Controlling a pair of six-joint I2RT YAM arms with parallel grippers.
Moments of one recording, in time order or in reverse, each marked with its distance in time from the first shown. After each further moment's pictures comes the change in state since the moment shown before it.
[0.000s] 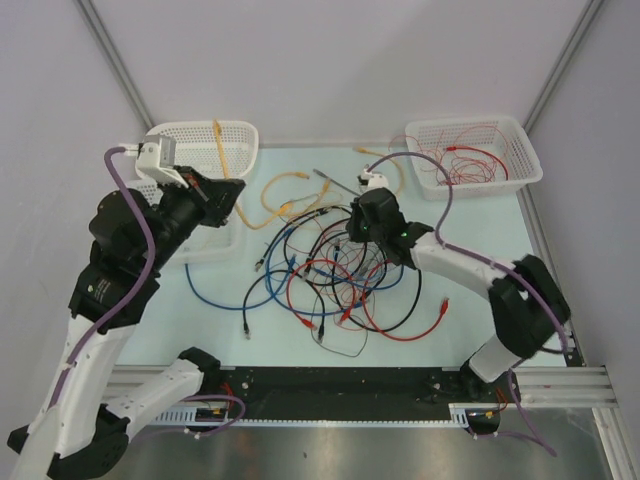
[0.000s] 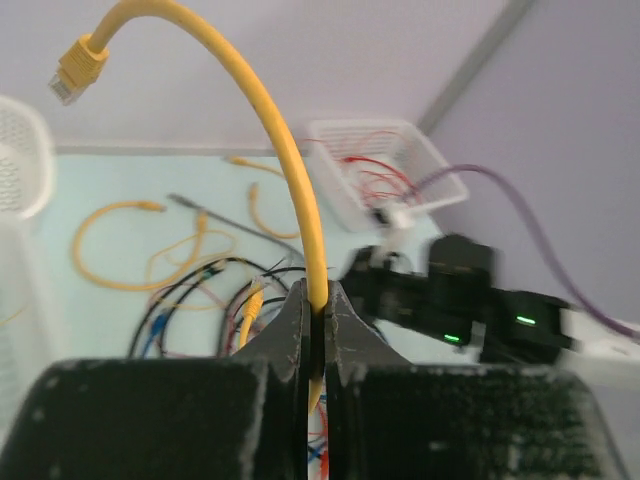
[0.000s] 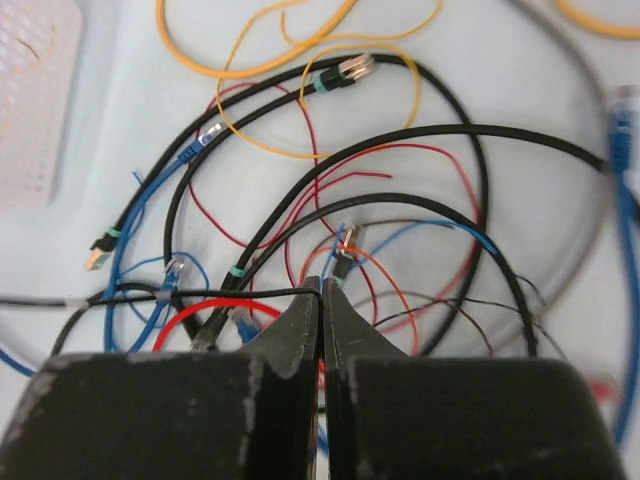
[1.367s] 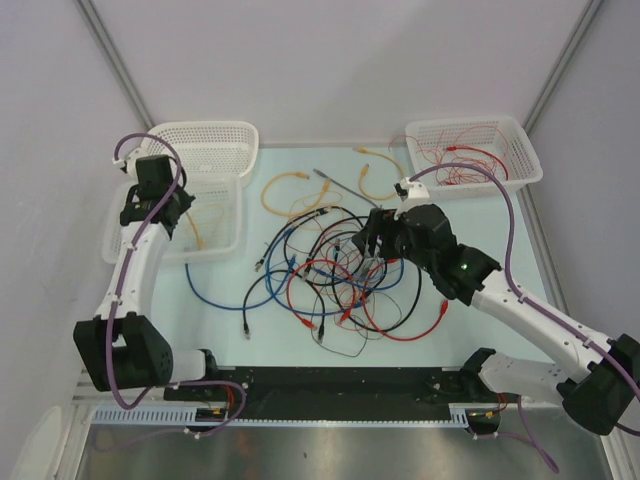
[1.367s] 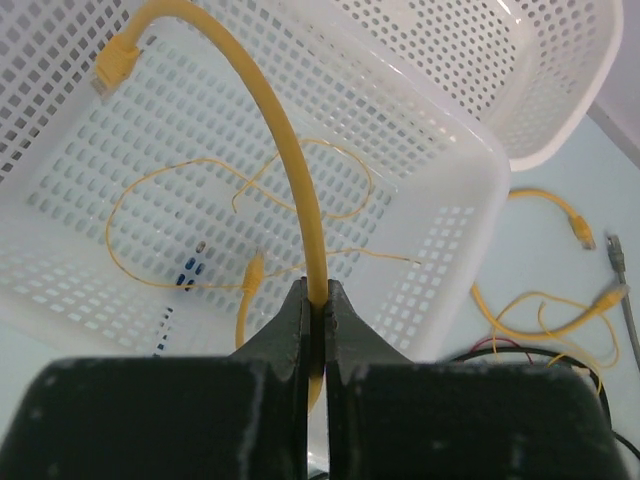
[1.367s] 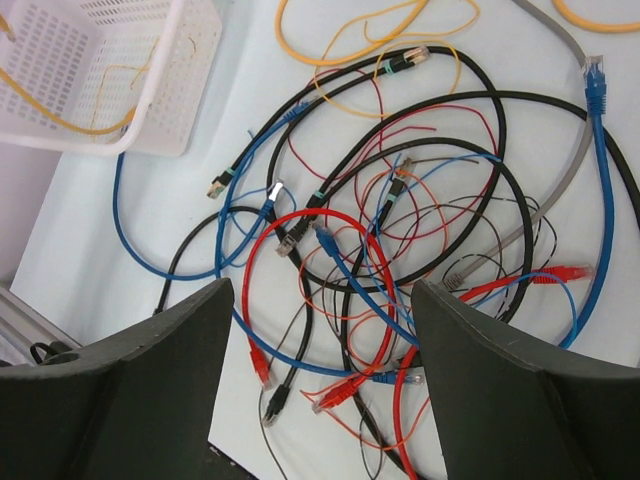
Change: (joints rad) left arm 0.568 0.443 -0.200 0.011 -0.325 -0.099; right arm 0.051 -0.555 -0.129 -0.268 -0.029 0.057
